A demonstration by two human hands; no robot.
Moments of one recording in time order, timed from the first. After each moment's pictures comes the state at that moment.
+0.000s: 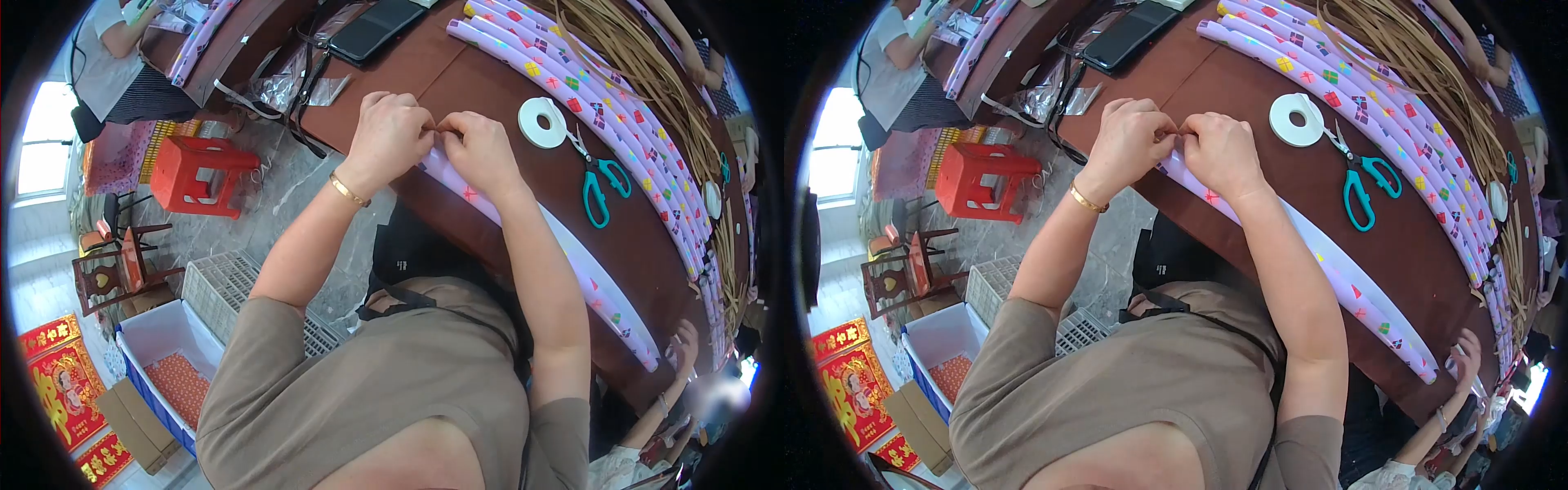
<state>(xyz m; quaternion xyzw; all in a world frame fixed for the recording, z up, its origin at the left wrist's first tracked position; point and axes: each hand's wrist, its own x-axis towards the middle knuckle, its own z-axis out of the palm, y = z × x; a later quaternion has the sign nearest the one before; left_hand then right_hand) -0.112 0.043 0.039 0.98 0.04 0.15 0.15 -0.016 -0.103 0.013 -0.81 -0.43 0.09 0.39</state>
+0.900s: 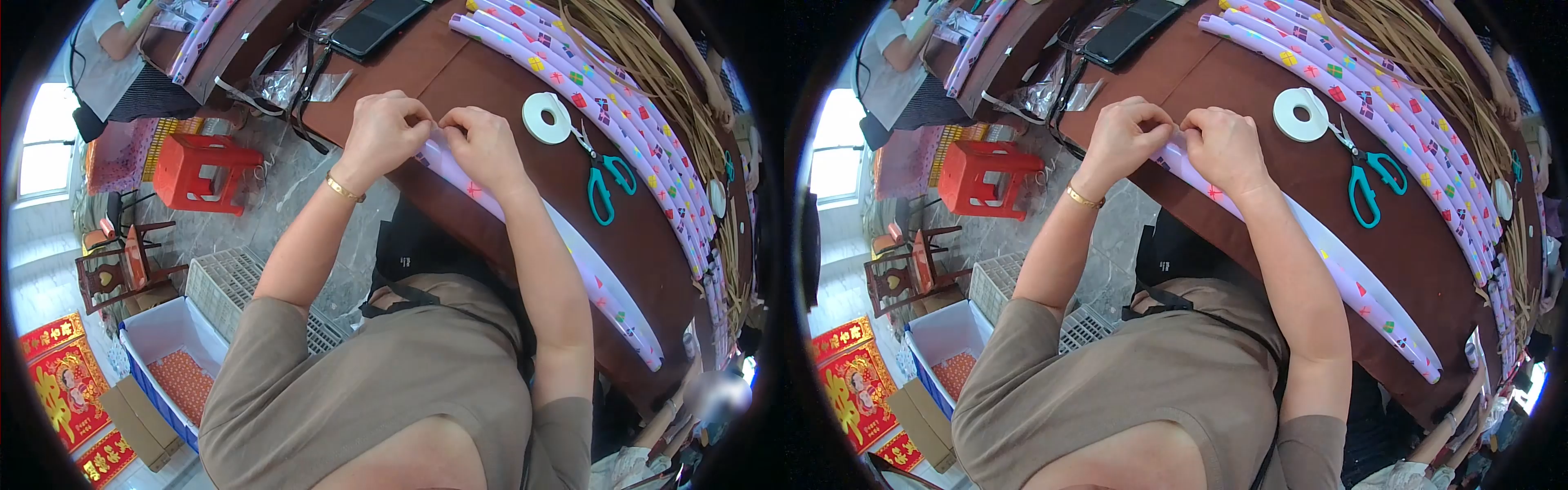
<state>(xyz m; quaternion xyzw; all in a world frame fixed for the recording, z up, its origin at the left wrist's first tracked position) -0.114 0.051 0.036 0.93 0.10 0.16 0.31 -0.016 -0.105 0.014 -0.80 -0.43 0.09 0.40</state>
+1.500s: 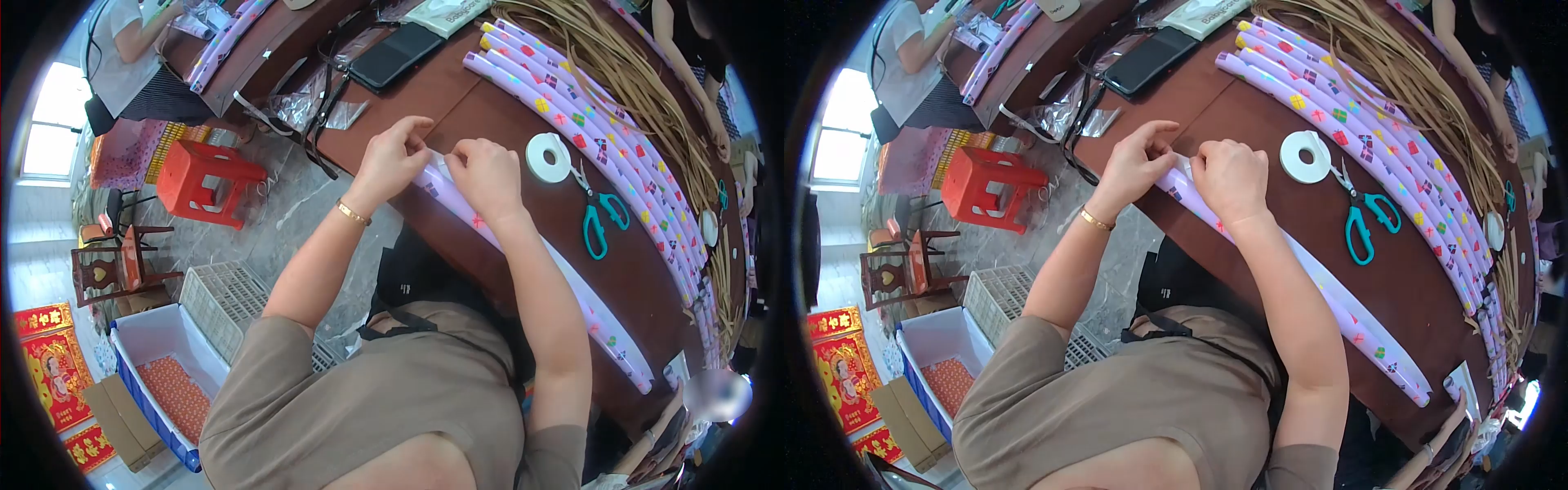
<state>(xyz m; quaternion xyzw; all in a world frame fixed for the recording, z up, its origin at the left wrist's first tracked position) -0.118 0.059 0.023 0.85 0.18 0.13 0.48 -0.019 -0.090 0.027 -0.87 -0.41 0.02 0.26</state>
